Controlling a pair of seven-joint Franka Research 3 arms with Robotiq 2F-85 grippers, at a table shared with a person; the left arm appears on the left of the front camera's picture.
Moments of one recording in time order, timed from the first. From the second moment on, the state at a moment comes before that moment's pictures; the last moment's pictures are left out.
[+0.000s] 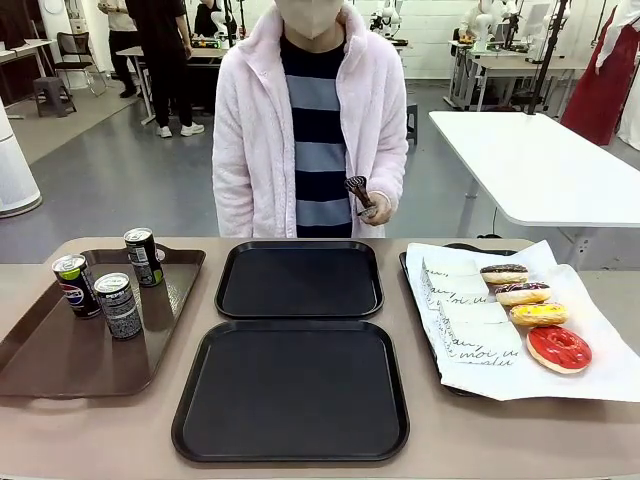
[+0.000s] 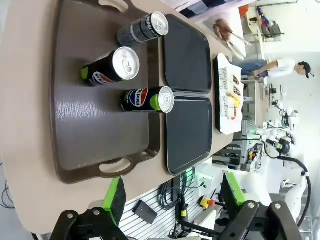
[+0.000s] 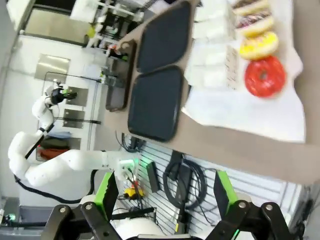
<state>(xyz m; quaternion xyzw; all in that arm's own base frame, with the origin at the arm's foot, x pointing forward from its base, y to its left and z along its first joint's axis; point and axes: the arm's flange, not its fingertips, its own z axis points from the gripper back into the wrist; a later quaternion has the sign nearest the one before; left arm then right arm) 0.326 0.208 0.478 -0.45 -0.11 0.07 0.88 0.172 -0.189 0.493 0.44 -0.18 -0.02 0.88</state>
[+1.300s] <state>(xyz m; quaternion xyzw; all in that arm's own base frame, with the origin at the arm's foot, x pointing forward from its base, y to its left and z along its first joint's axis) 0.308 0.231 0.479 -0.43 -0.11 0.10 0.89 0.136 -0.216 0.501 0.41 -0.17 -0.07 0.89</state>
